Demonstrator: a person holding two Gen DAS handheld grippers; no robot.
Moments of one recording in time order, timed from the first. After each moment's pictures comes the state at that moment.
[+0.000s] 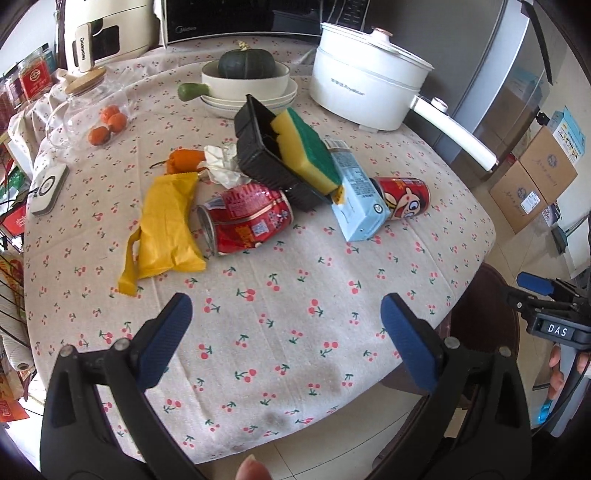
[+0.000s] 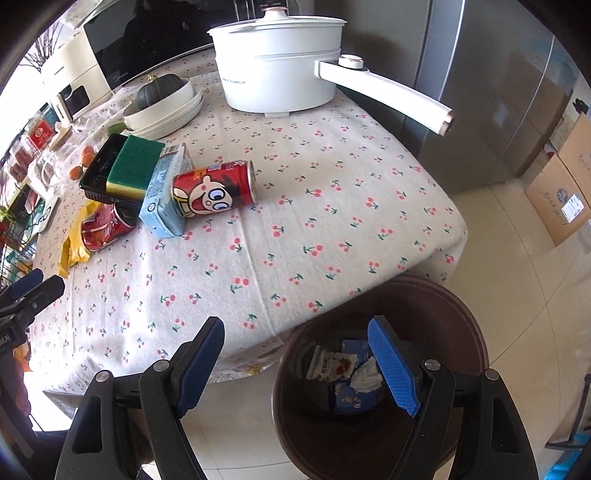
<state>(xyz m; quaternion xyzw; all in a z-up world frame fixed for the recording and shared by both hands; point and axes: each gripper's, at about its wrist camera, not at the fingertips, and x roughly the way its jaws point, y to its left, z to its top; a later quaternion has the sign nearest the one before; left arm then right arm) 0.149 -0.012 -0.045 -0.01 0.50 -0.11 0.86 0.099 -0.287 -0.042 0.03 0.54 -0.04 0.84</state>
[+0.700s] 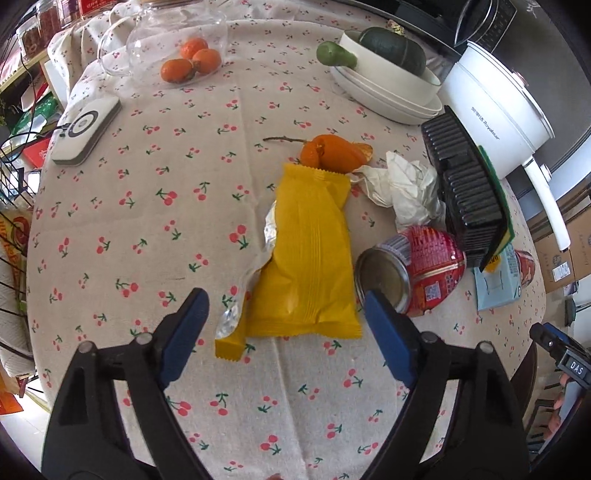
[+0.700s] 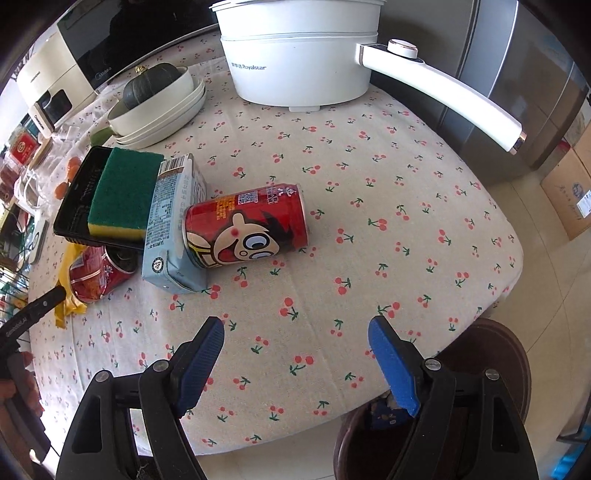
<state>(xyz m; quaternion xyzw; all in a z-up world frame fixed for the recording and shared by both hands) 0.230 0.089 -0.107 -0.10 0.55 -0.01 0.83 0.179 -0.248 -0.075 0.06 0.57 -0.04 0.82</state>
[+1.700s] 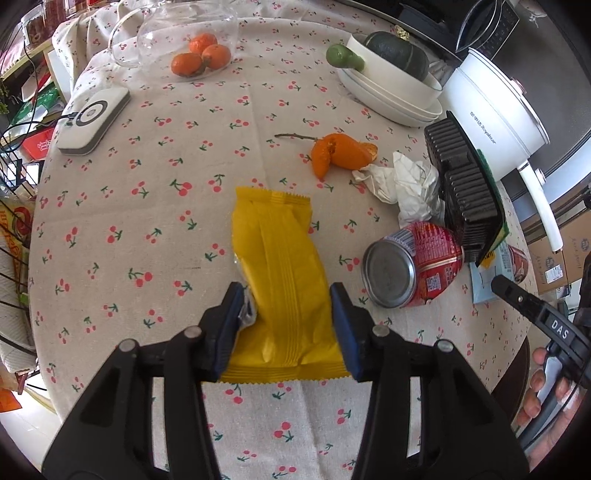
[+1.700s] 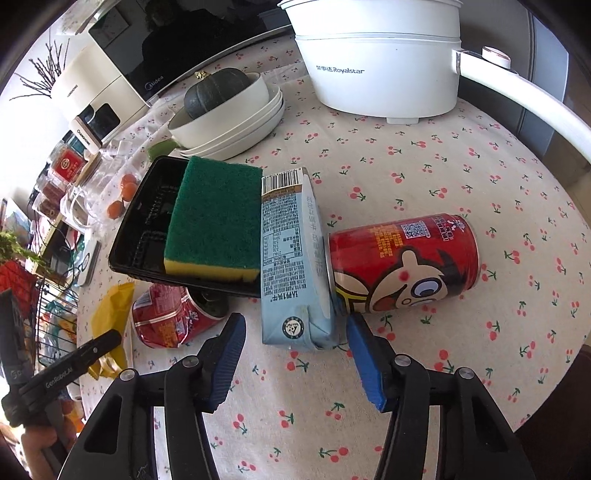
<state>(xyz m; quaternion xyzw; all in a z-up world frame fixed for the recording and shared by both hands) 0.212 0.102 -0.096 -0.11 0.55 -0.02 0.83 0.221 -0.185 -0.095 0.13 0.52 0.05 0.84</state>
